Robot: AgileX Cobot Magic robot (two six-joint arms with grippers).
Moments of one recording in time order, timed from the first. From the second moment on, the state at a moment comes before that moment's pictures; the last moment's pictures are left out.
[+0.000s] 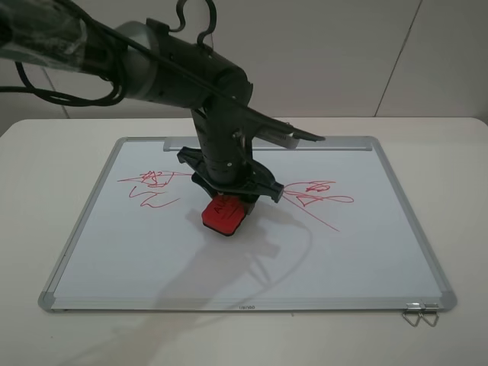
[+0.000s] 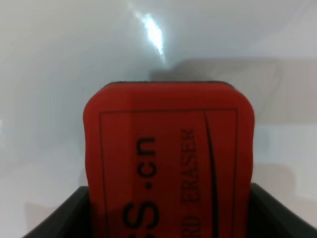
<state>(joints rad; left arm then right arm) -0.79 2.10 -1.46 0.12 0.76 -0.34 0.01 -0.01 -0.52 0.00 1.06 -0.02</state>
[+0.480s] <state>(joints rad) -0.55 2.00 -1.36 0.14 0.84 -0.29 0.01 -0.01 -0.52 0.00 1.06 -0.02</state>
